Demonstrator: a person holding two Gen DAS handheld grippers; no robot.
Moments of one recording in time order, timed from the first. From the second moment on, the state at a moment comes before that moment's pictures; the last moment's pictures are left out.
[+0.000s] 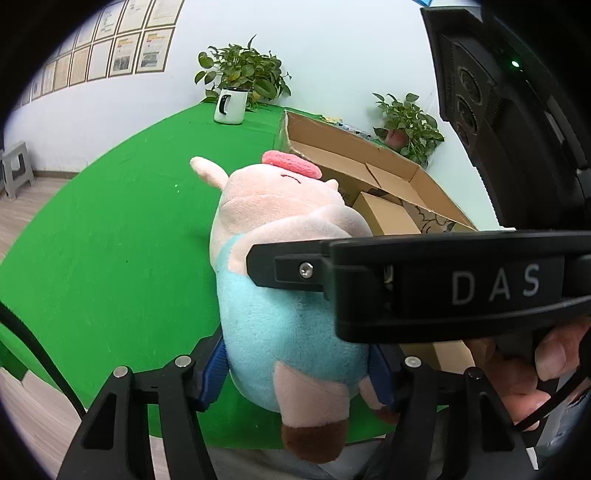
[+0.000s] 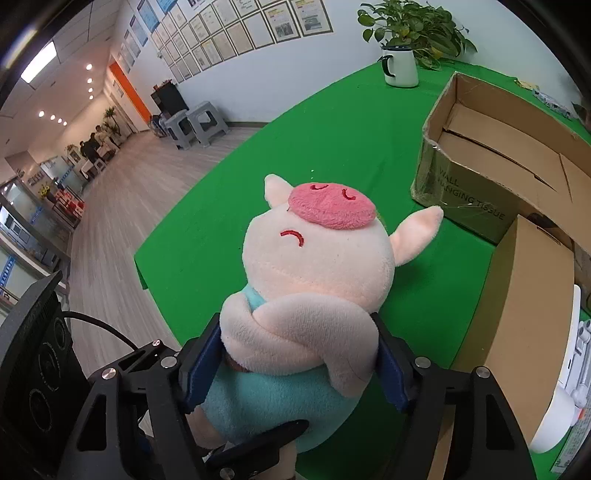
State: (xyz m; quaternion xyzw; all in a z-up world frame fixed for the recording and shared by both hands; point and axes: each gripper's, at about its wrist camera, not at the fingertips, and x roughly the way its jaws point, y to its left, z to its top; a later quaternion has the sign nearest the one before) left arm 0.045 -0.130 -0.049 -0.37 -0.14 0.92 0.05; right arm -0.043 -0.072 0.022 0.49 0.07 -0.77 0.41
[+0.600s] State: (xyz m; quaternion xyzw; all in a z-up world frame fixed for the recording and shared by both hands) left arm 0.006 -0.048 0.091 -0.25 0.00 0.96 0.10; right arm -0.067 0.041 0.175 0.32 -0.01 -0.86 0.39
